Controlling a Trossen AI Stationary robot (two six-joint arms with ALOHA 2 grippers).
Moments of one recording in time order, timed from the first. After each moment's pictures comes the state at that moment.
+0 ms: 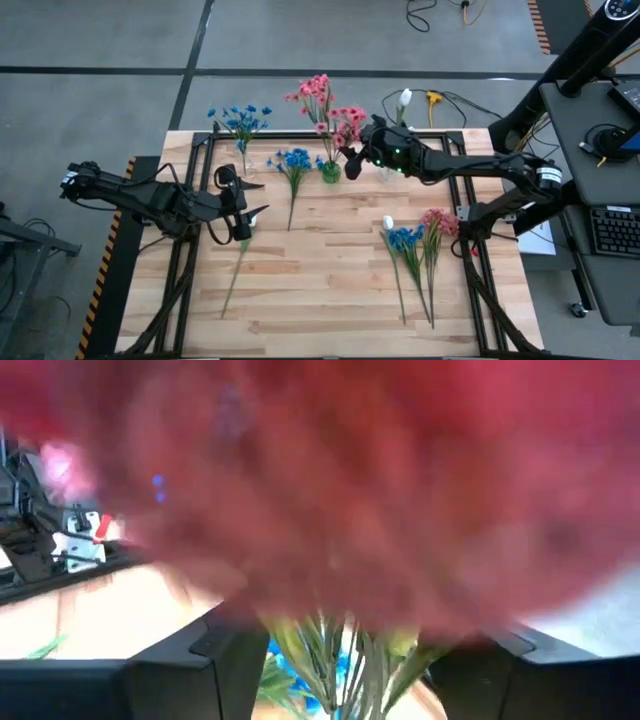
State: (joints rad) left arm -0.27 0.84 0.77 -0.46 -0.65 0.04; right arm -0.35 1.43 0.94 0.31 0.18 0.03
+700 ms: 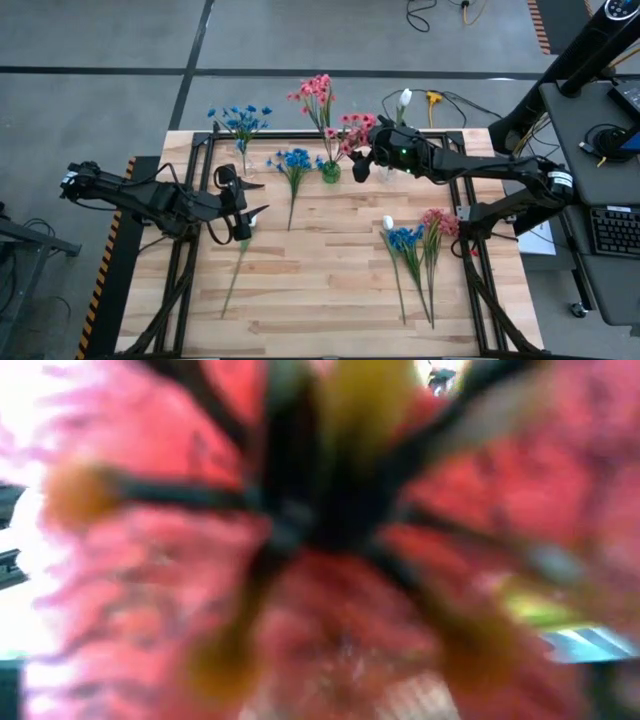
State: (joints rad) left arm -0.27 0.84 0.77 -0.46 -0.65 0.04; right arm -0.34 1.34 0.94 0.13 0.18 0.09
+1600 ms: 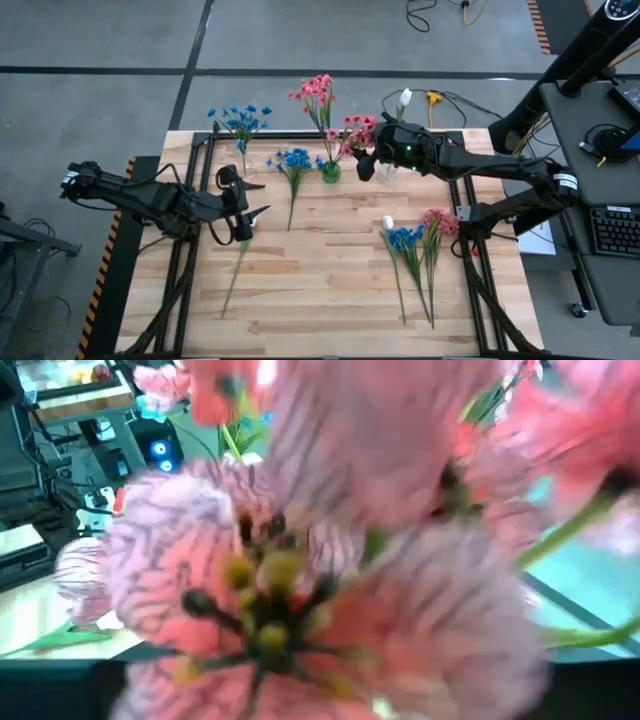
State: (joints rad) left arm -0.27 0.85 0.77 -0.46 -0.65 0.04; right arm -0.34 1.29 1.01 -0.02 0.18 0.12
